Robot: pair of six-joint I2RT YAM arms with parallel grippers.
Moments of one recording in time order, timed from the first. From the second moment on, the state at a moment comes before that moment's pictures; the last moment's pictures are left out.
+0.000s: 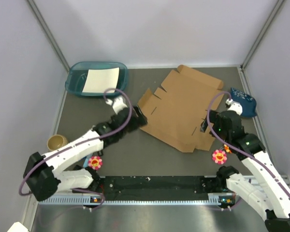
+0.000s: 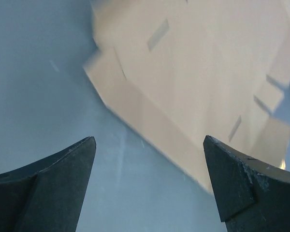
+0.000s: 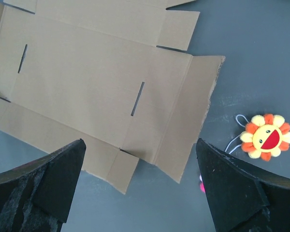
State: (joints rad) left arm -0.68 1.20 0.92 -0.36 -0.36 -0.89; right arm 0.40 0.69 0.79 -0.79 0.31 0.58
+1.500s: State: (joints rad) left arm -0.77 1.51 0.68 0.19 -0.20 -1.29; right arm 0.40 0.58 0.82 -0.79 0.23 0.55
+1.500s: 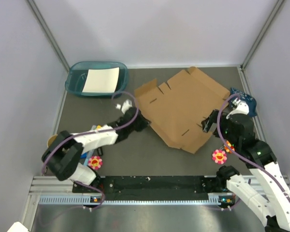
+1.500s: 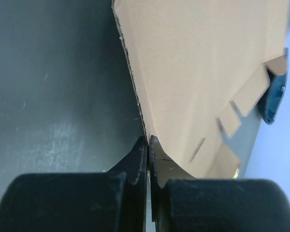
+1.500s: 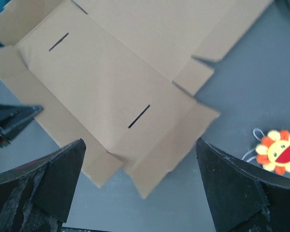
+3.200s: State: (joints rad) left arm -0.41 2.05 2.08 -0.87 0.39 -0.22; right arm 0.40 0.43 1.29 -0.92 0.23 0.49
